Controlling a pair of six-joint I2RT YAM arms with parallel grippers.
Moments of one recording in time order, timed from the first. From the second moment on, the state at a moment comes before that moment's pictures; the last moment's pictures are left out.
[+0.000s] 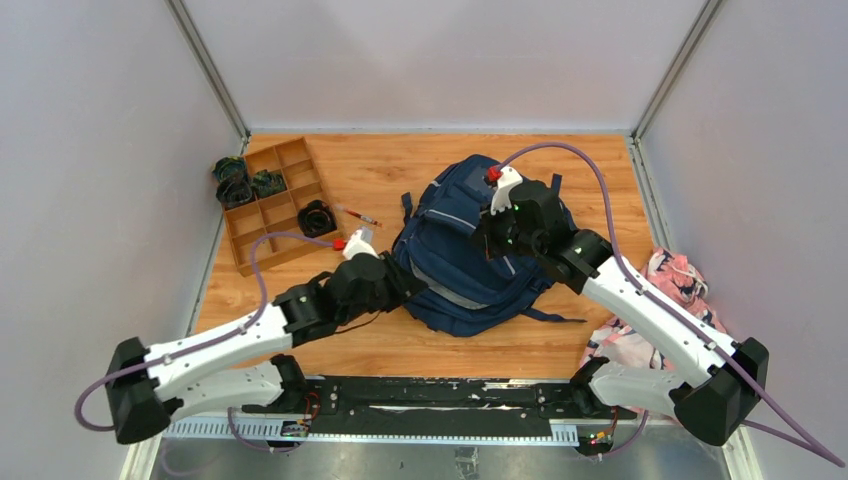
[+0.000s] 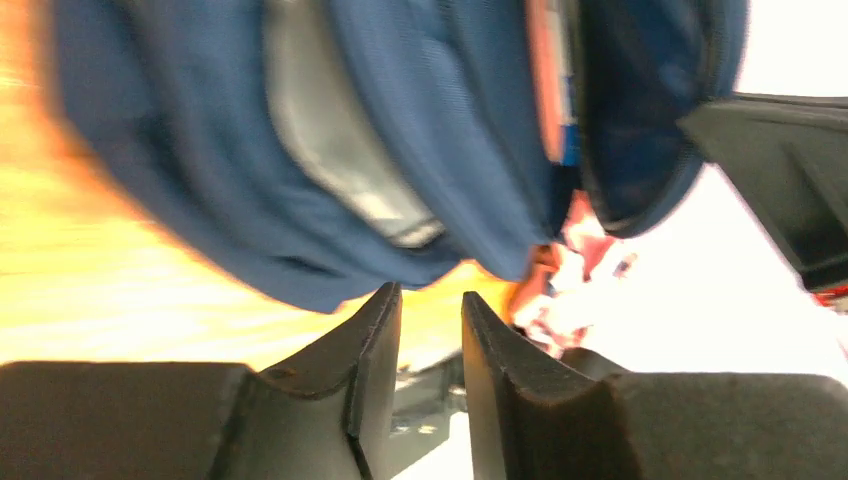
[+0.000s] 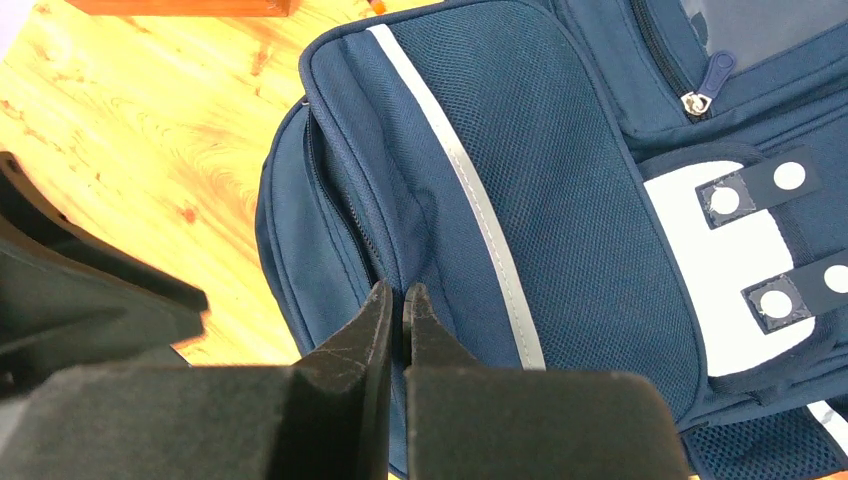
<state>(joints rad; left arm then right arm) -1.00 1.01 0.69 -0.19 -0.23 -1.27 0.70 1.13 1.07 -0.47 -0.05 0.24</state>
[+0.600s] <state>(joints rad) -0.60 1.56 1.34 -0.71 -0.58 -1.00 0.71 1.16 1.07 -0.46 -0.05 0.22</state>
